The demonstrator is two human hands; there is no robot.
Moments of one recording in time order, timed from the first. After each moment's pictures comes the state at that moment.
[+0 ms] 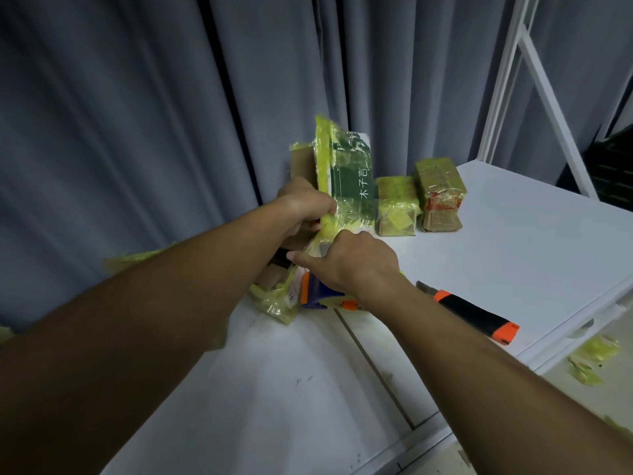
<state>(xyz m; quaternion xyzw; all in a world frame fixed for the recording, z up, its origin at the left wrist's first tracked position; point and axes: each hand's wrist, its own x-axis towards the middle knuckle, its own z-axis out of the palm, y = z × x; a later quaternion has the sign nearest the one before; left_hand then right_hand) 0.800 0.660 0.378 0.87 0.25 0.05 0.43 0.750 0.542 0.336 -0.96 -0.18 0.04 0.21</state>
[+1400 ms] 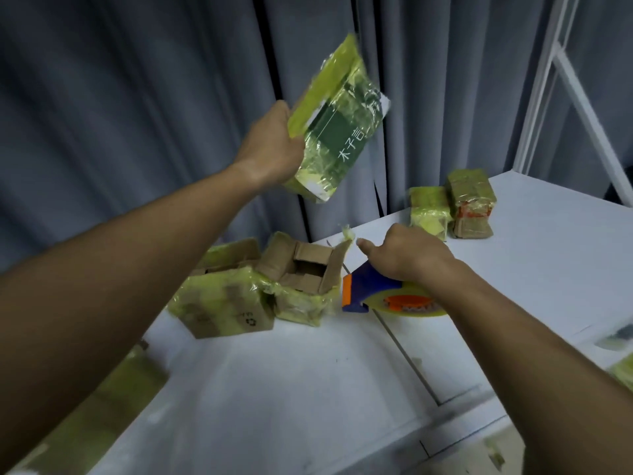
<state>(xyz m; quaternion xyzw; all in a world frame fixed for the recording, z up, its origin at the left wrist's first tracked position) 0.689 0.696 0.501 0.93 0.11 0.31 0.16 0.724 0.508 0.378 -0.96 -0.21 0.08 0.18</state>
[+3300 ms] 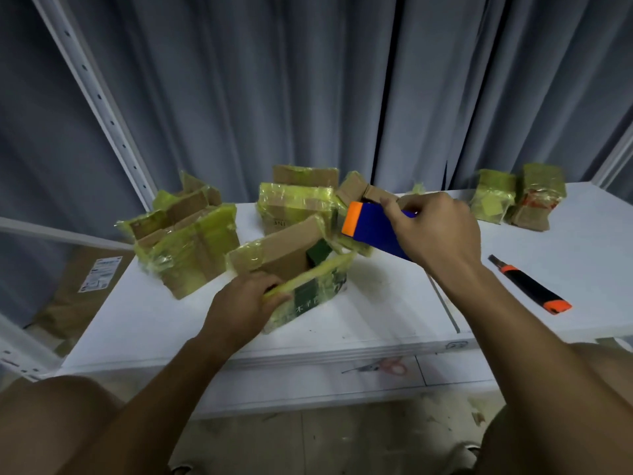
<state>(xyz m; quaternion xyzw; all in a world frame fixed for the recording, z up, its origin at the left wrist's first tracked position) 0.369 0.718 0.267 0.94 0.20 0.20 0.18 0.580 0.522 0.370 -0.89 -0.28 -0.18 0.32</state>
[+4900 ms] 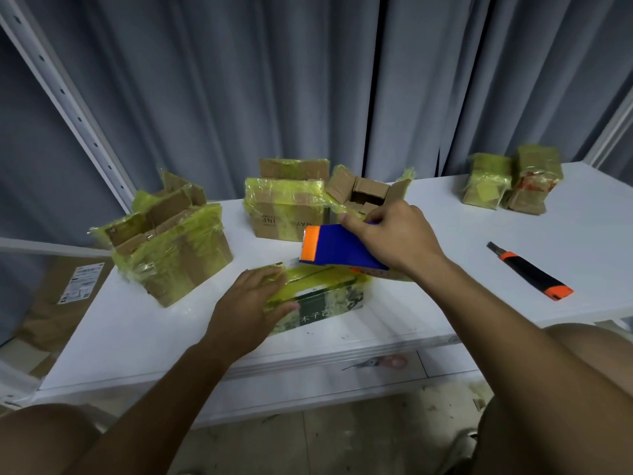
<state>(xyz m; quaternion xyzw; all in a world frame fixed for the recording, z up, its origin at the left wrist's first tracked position) 0.388 0.733 0.233 0.96 0.17 0.19 0.08 0.581 0.553 0.349 -0.88 -0.34 -0.01 0.33</state>
